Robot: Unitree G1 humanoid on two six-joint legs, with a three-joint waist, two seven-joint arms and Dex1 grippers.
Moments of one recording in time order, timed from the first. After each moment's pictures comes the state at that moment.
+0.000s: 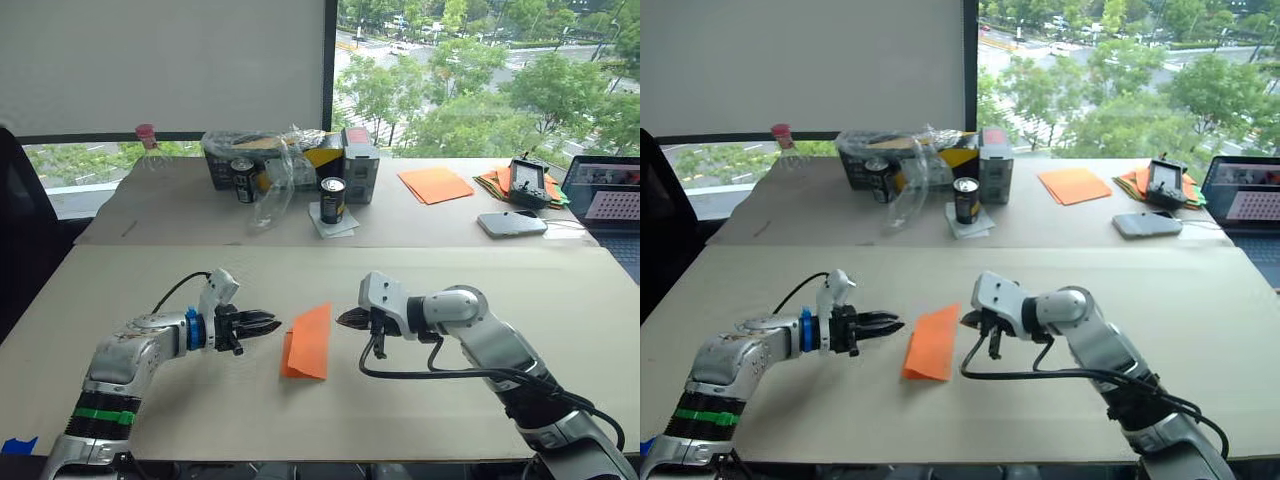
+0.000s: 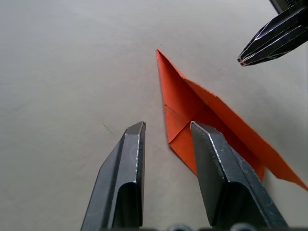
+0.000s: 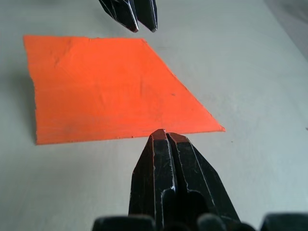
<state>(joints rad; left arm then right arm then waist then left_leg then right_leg) -0.41 0.62 0.05 -0.03 -0.59 0.94 -0.96 -0.52 -0.59 0.34 -0.21 0.08 0.49 0.99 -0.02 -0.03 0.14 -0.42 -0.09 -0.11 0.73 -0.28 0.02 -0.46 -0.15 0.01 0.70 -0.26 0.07</state>
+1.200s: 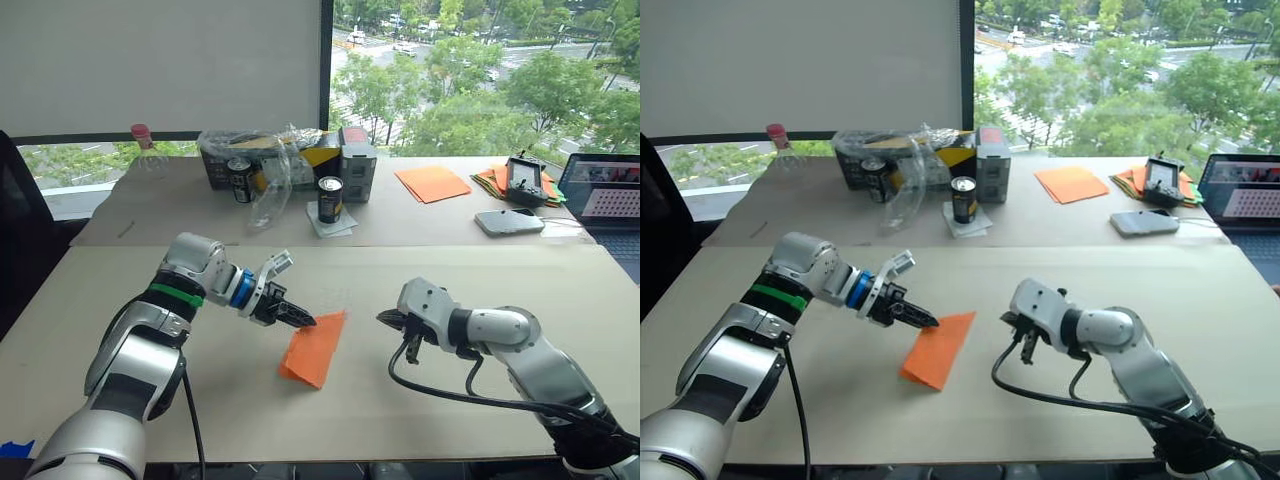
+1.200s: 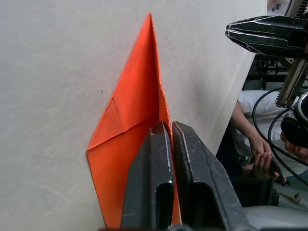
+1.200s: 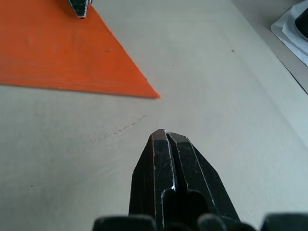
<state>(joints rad) -1.05 0.49 -0.33 0.59 -0.59 1.54 -1.06 -0.33 -0.72 0.20 -0.37 0.09 0.55 0.82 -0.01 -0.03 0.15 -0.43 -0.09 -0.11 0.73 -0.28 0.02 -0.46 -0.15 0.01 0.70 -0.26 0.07</state>
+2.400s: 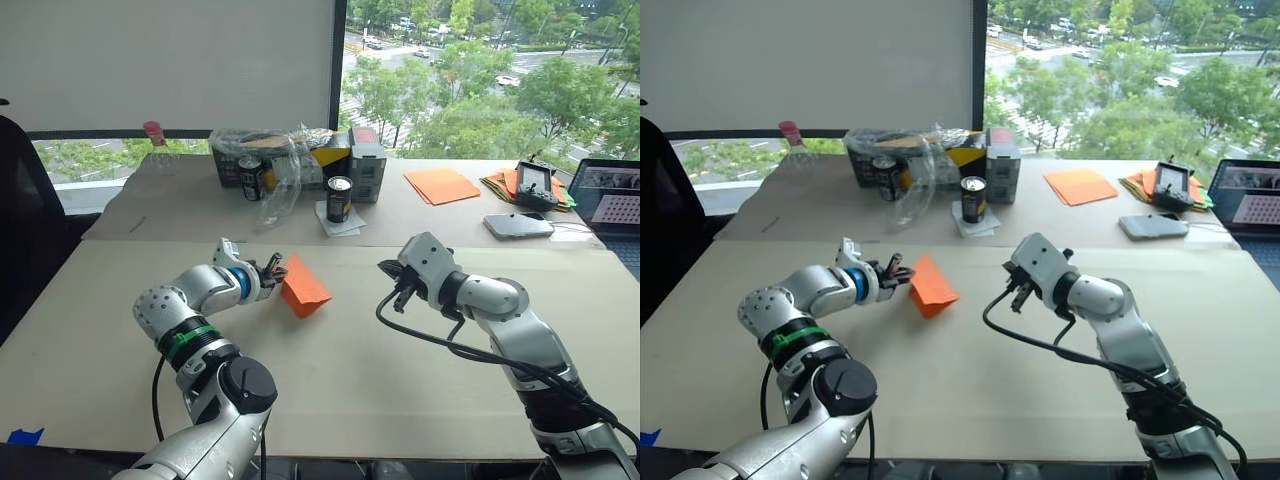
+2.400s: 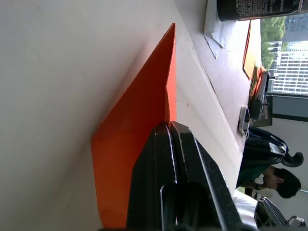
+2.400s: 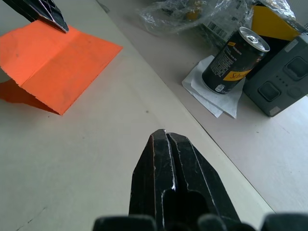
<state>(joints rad) -0.99 -0.12 1.18 0.17 -0.79 1.60 0.54 -0.48 -0.58 0.15 -0.24 0.03 0.49 0.65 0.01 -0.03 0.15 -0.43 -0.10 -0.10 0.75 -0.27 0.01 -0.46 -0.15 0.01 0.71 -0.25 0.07</state>
